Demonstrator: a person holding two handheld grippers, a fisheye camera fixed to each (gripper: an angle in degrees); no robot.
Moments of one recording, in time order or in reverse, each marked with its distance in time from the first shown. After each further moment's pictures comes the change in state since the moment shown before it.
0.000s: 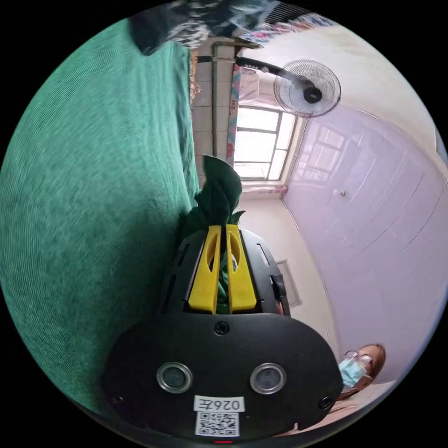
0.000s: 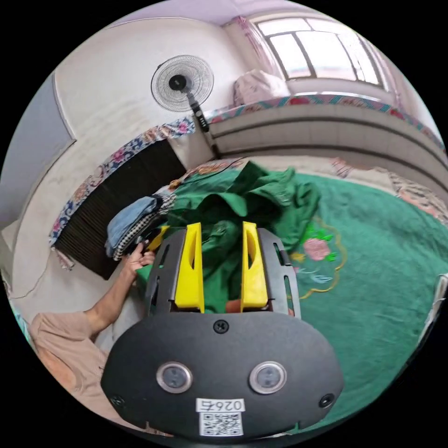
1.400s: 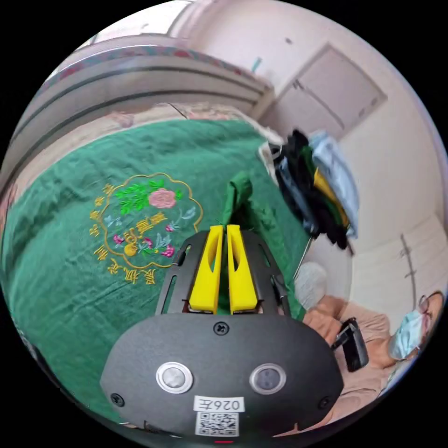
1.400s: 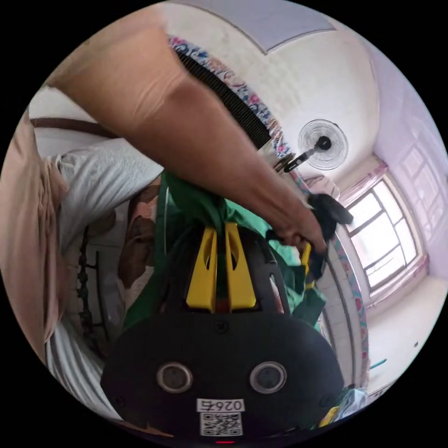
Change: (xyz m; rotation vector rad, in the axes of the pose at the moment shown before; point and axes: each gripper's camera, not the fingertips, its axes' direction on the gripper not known) left arm 0.011 0.041 0.985 -0.962 -0.611 0.793; right arm -0.110 -0.014 -0.025 0.071 0.384 -1.105
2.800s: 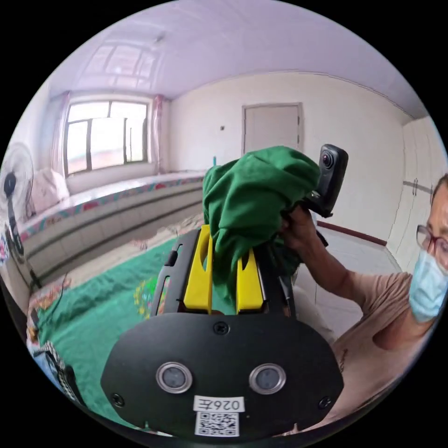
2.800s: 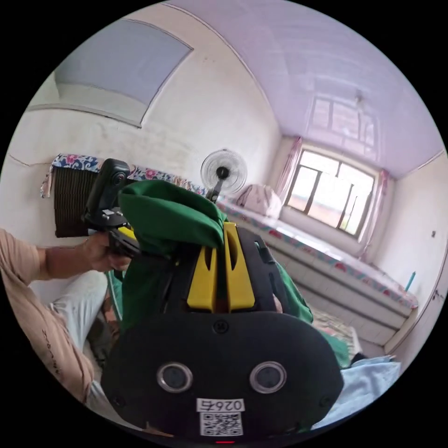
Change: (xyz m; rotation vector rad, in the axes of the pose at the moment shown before) left arm -0.067 -0.208 -0.250 0.591 -0.223 0.438; right arm 0.642 0.406 -0.165 0.275 0.206 0.497
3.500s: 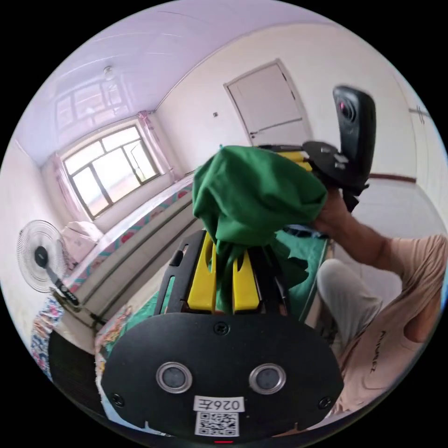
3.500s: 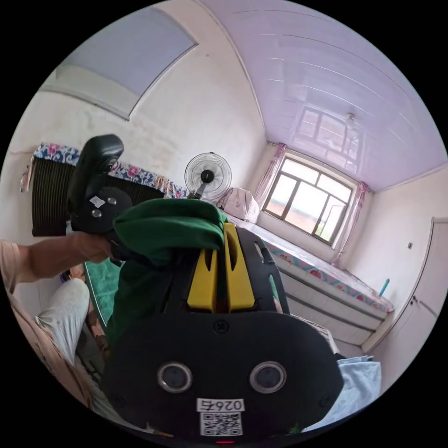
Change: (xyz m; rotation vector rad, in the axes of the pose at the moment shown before) left arm -0.074 -0.135 -0.052 -0.078 -0.235 0.320; right arm 0.081 -0.036 -0.009 0.009 0.182 -0.057
